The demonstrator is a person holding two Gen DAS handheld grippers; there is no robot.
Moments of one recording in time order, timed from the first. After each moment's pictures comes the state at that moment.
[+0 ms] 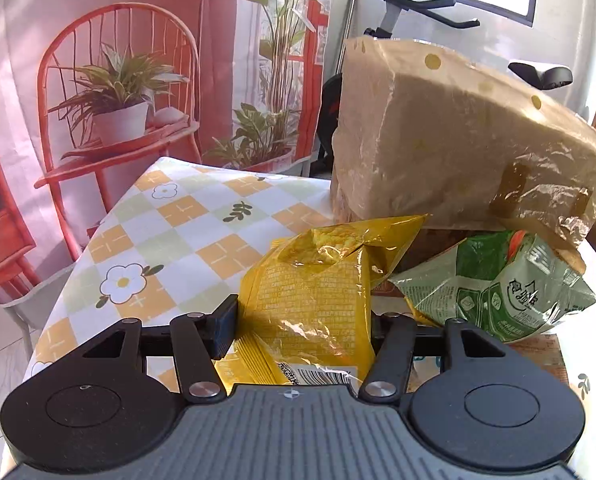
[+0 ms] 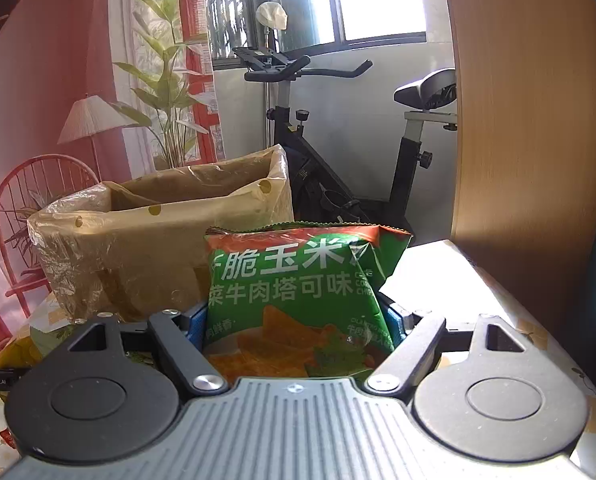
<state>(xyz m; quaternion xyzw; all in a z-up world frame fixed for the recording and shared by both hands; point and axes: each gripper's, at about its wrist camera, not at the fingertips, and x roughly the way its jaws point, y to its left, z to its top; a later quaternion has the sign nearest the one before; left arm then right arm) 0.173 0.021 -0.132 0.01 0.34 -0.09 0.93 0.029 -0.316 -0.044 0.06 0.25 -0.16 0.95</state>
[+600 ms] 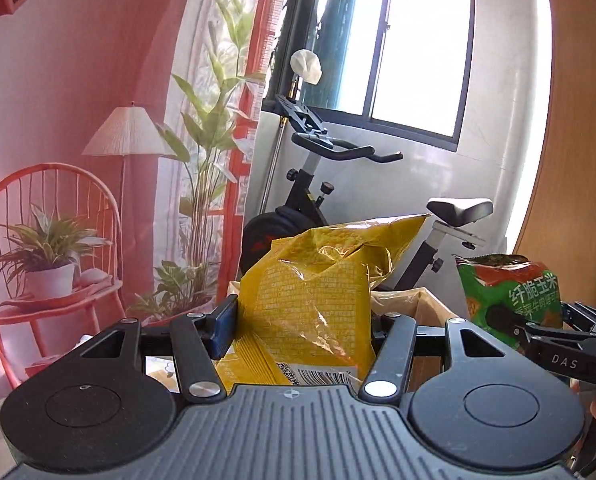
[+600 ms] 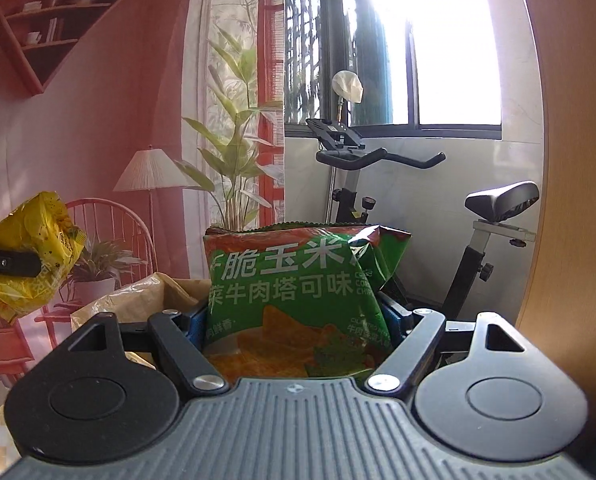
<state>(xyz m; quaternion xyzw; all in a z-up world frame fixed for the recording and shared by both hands) 0.224 -0.069 0.035 -0.03 0.18 -0.19 0.97 0.128 -0.296 0.030 -0.03 0.17 -0.07 0.98</state>
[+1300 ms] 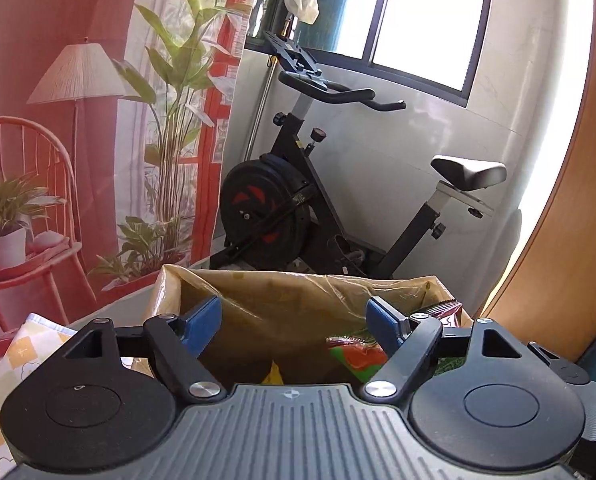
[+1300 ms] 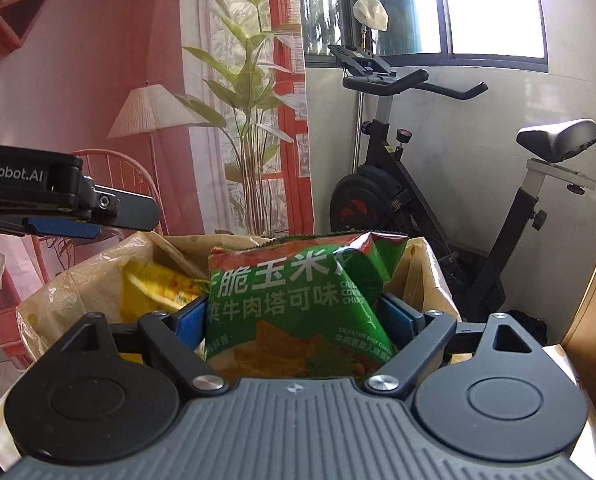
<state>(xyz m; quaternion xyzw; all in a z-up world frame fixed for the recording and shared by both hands) 0.318 -0.117 -0.005 -0.04 0.27 -0.20 0.94 0.216 -0.314 -0.031 0.03 0.28 -0.04 0.96</state>
